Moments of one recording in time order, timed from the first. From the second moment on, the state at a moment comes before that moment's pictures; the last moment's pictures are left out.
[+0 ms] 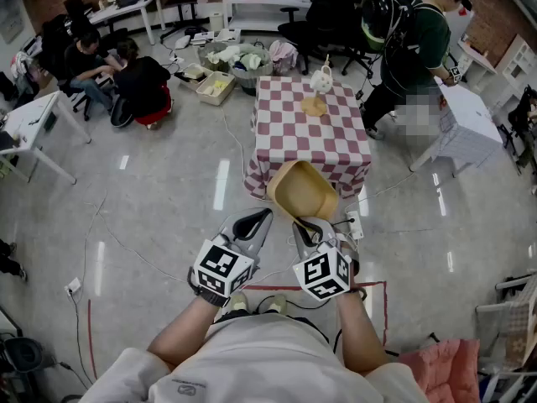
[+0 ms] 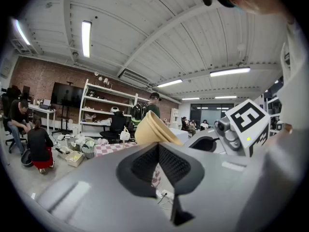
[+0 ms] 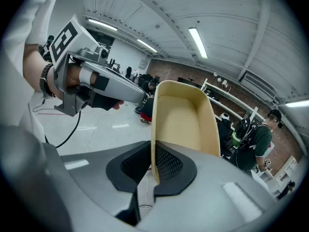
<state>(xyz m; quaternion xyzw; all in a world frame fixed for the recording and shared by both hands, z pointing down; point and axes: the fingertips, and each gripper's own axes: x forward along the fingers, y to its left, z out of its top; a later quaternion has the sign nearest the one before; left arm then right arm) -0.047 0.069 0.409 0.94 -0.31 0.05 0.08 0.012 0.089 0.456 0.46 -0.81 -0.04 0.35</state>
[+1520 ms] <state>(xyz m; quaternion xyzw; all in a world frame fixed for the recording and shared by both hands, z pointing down) -0.009 0.040 0.409 0.93 -0.36 0.05 0.07 0.073 0.065 0.460 0.46 -0.83 -0.04 0.32</state>
